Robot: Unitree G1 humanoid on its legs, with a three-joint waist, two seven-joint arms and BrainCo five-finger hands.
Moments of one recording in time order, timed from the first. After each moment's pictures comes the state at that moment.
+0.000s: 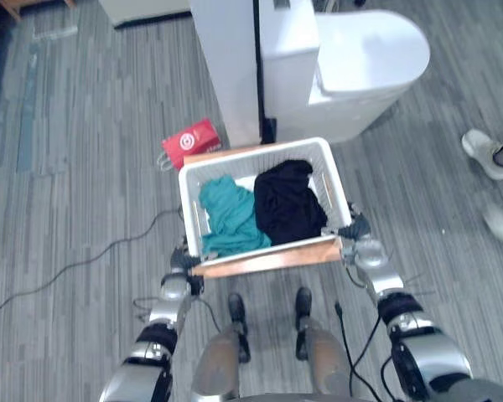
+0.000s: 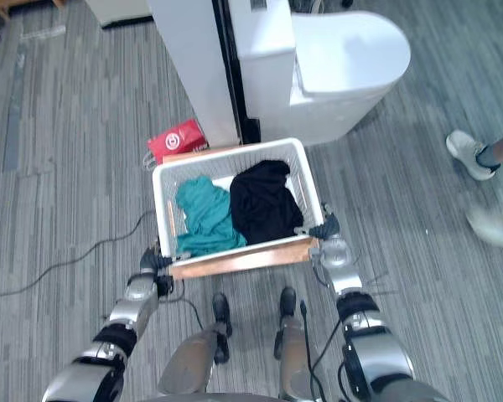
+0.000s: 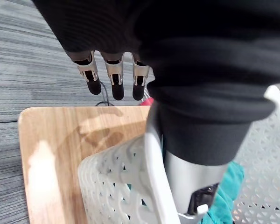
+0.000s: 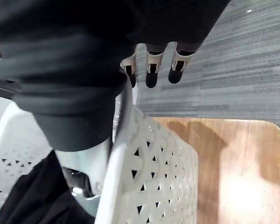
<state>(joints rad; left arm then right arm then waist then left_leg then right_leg) -0.54 0.21 -0.09 0.90 -0.08 -0.05 0.25 -0.76 -0.26 0.06 0.98 -0.05 0.06 -0.25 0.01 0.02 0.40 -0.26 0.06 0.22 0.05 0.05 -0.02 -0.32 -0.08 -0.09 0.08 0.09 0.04</state>
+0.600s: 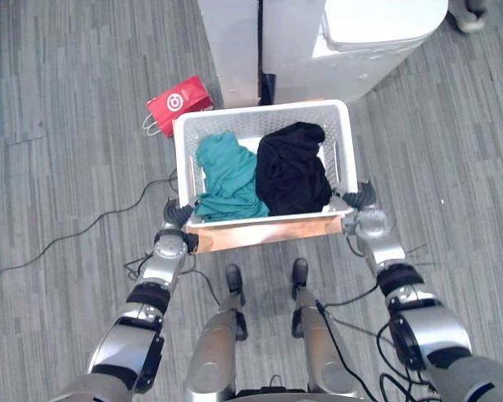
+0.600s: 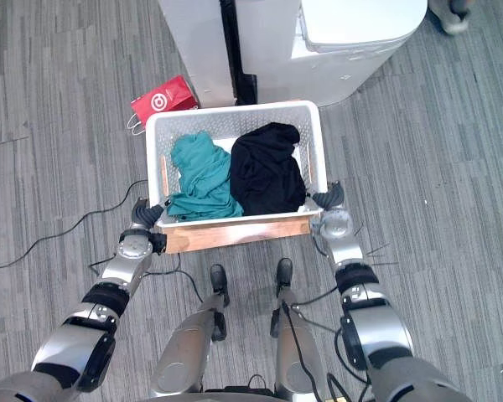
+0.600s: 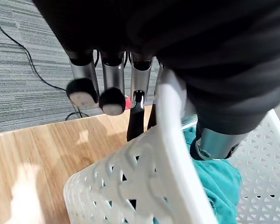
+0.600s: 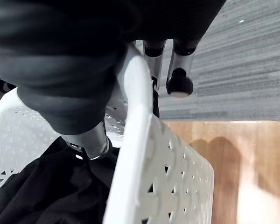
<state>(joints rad) -0.30 0.28 -0.09 0.54 -0.05 0.00 0.31 -0.40 -0.20 -0.01 0.50 0.00 0.06 -0.27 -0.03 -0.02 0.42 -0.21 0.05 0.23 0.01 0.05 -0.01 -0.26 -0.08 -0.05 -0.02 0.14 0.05</state>
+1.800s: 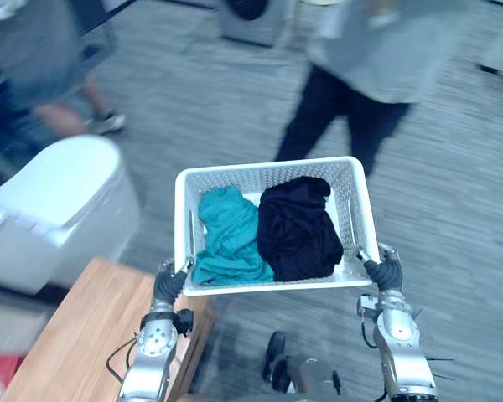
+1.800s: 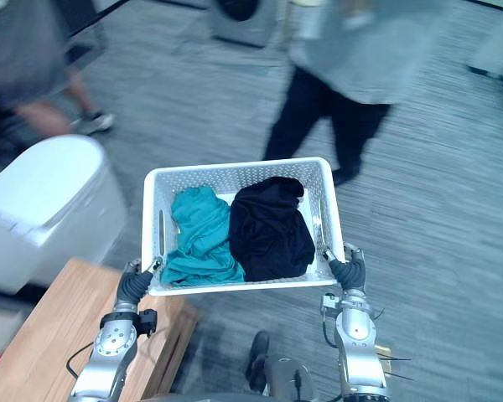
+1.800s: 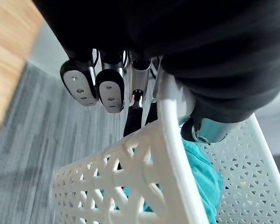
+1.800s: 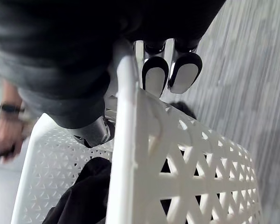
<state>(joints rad) 0.22 0.08 -0.03 0.03 0.05 0.06 0.20 0.08 -0.16 -0.07 0.01 -0.07 0.03 -0.19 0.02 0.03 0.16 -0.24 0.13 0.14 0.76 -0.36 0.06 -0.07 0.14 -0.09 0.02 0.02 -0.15</state>
